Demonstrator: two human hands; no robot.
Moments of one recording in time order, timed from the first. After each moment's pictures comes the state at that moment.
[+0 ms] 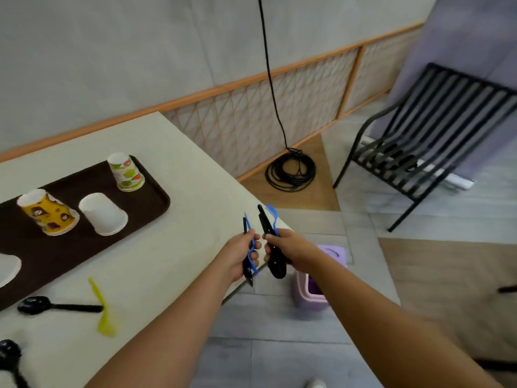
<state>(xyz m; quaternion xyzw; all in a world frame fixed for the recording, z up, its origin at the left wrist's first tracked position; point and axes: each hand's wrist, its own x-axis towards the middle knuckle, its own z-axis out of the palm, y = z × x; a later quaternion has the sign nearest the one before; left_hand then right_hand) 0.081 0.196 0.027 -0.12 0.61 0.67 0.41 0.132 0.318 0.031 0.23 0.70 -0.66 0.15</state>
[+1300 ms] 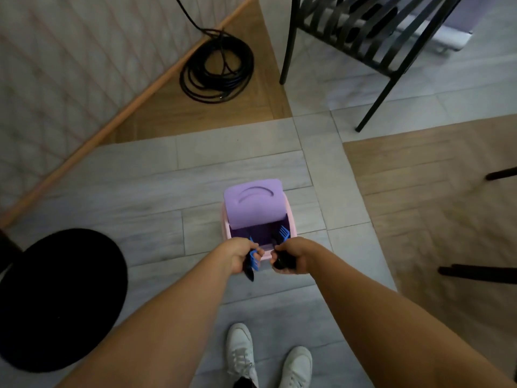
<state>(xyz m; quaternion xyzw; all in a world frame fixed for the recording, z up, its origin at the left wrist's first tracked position) 0.127 0.507 -0.332 -0.24 0.60 0.42 0.63 0.216 0.616 -0.347 0.57 0.34 -0.70 0.26</state>
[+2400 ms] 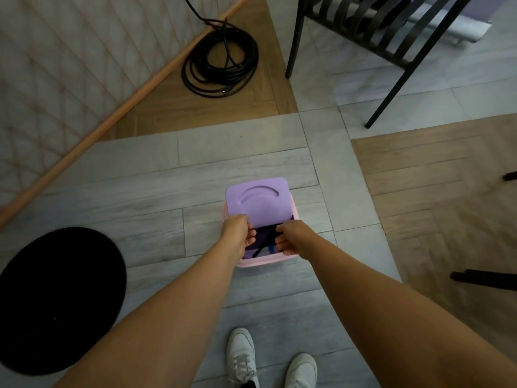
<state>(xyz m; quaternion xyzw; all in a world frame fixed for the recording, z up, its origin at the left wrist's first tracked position) 0.098 0.535 -0.350 -0.23 0.70 0.51 0.44 0.180 0.630 -0.356 0.52 0.54 -0.63 0.22</state>
